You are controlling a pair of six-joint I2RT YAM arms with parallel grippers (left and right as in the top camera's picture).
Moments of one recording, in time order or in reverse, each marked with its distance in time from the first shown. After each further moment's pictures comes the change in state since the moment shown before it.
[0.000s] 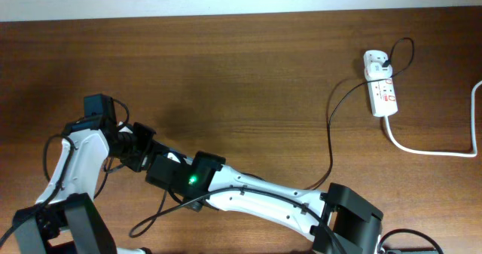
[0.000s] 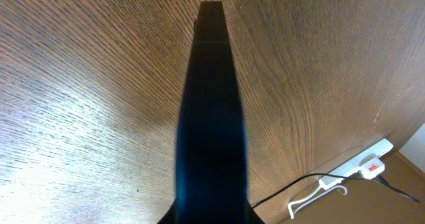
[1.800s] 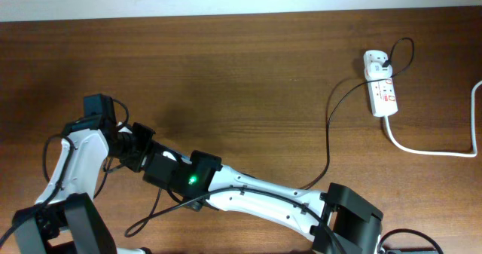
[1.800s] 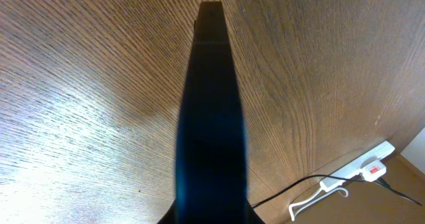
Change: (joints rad) left arm 0.000 0.000 0.002 -0.005 -0.008 0.000; right arm 0.000 0.000 0.000 0.064 -0.028 0.000
